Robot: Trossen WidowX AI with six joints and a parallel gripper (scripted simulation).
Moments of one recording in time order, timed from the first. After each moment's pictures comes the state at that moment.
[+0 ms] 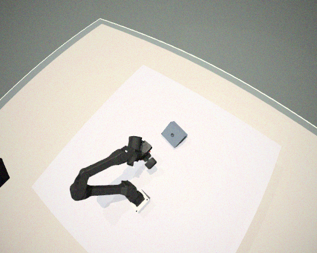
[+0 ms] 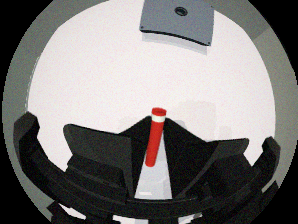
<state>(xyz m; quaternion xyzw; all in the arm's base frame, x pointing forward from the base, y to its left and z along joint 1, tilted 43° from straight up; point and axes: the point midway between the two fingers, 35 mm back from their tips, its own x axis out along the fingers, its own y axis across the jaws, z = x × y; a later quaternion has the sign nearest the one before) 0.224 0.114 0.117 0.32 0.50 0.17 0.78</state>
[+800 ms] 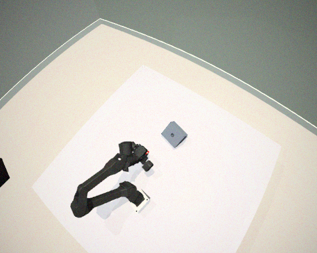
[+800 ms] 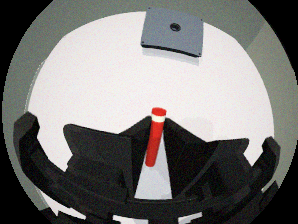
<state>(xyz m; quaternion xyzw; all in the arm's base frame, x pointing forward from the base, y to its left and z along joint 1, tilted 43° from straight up) 0.209 0.109 0.124 0.34 0.42 0.13 0.83</state>
